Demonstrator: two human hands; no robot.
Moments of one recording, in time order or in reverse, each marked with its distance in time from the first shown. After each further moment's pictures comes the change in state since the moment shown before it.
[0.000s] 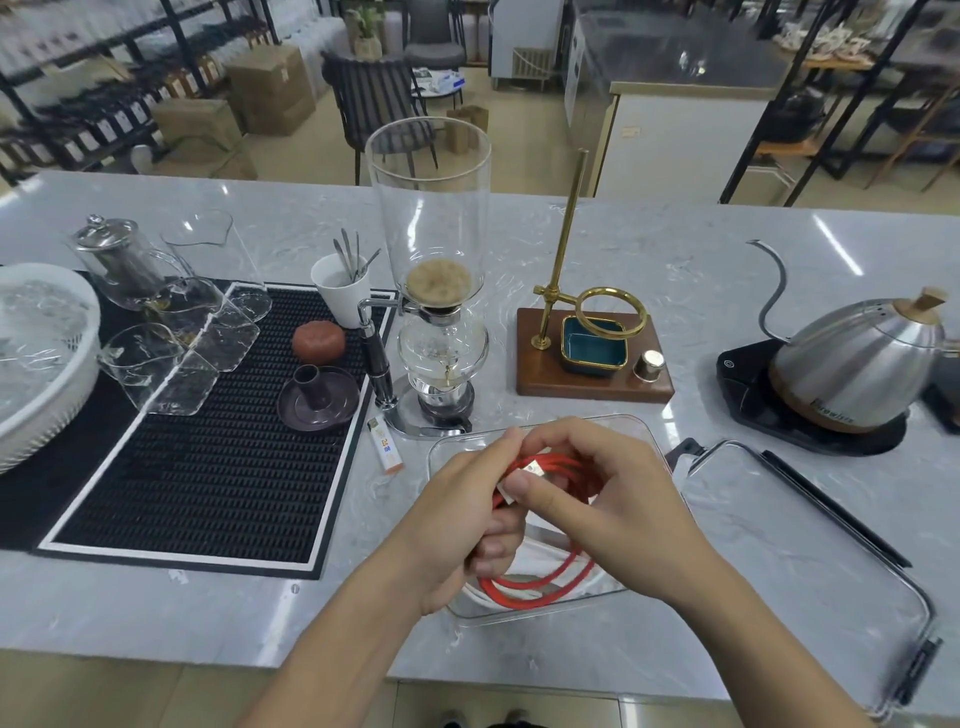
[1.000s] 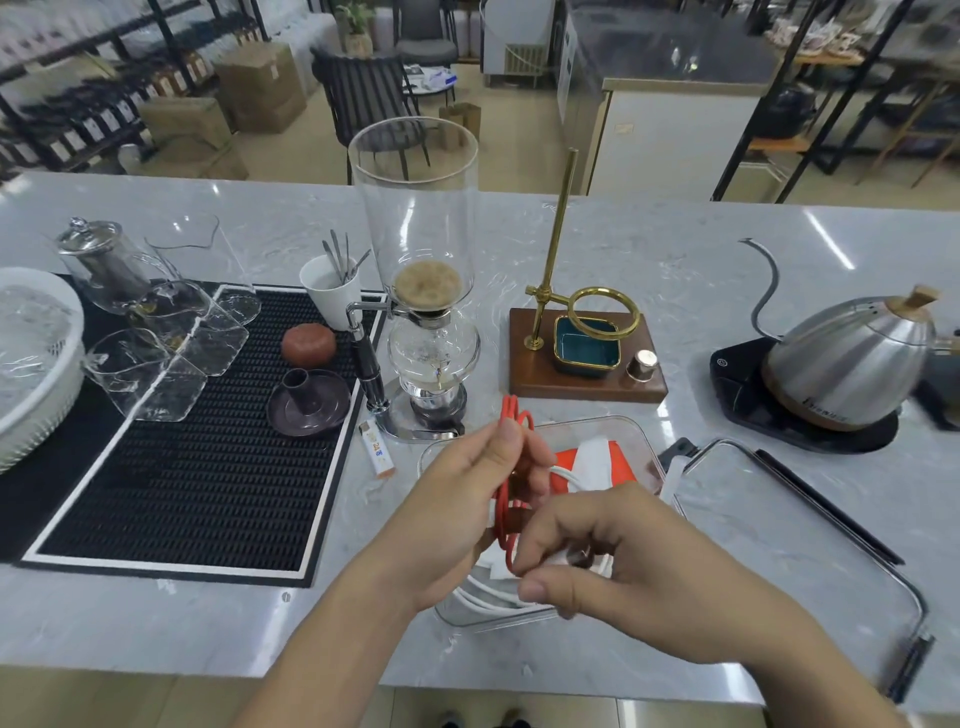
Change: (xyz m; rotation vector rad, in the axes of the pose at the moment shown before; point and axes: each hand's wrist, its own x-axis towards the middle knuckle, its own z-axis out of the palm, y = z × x) left_hand 0.008 0.002 0.002 -0.008 -0.051 0.197; right_hand -0.019 -0.014 -0.023 -0.019 -0.426 0.009
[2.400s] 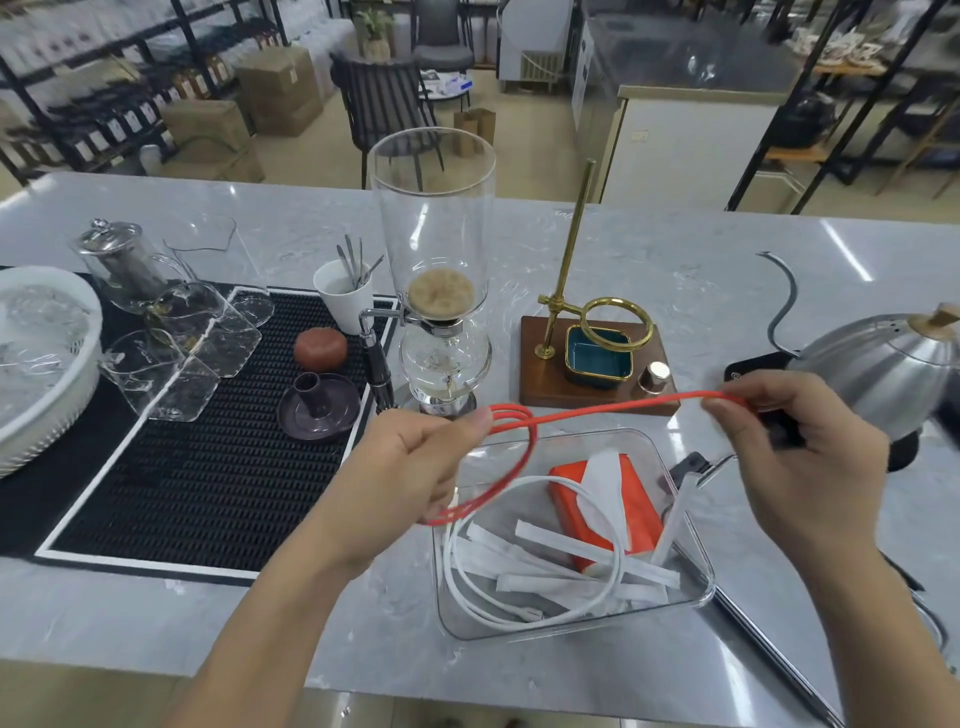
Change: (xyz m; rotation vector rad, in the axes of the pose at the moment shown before) left_hand -0.005 0.033 -0.040 0.455 0.140 0.237; right_hand -0.003 0.059 -0.069 -0.455 1.097 -0.208
